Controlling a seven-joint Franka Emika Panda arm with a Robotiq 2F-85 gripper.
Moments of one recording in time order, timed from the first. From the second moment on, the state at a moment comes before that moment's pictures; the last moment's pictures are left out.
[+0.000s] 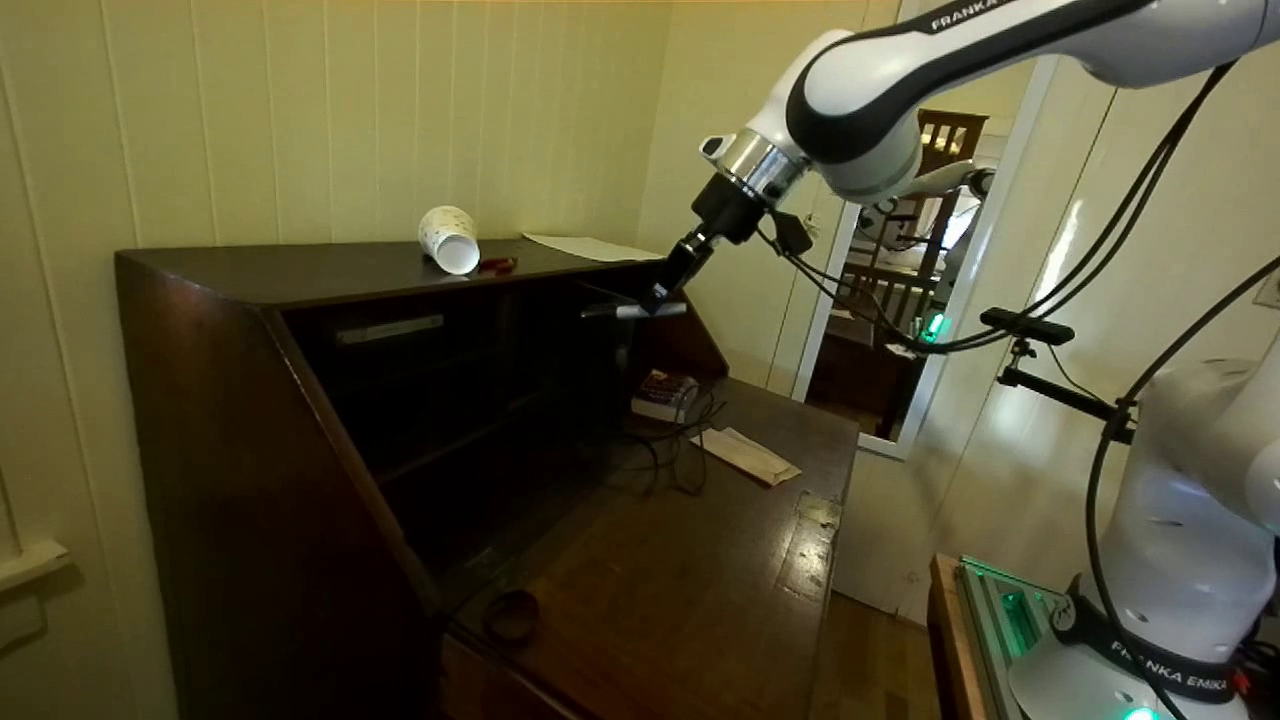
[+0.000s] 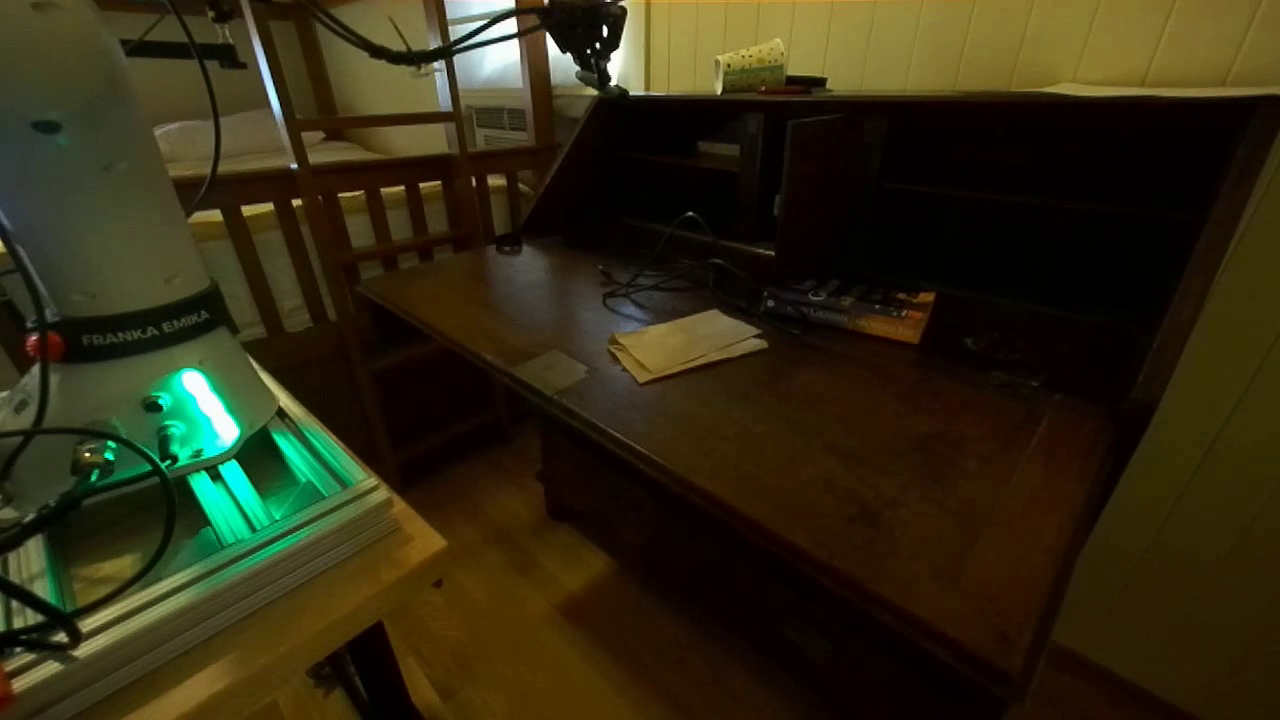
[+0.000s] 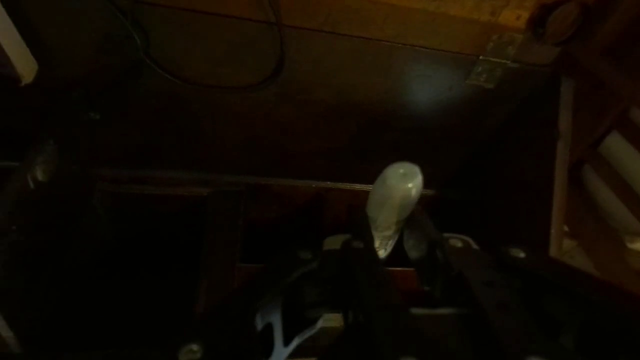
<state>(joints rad) -0.08 -0.25 0.00 -2.40 0.34 2.59 -0.45</state>
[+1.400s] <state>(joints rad) 0.31 -0.16 -0.29 -2.44 1.21 2.74 -0.81</state>
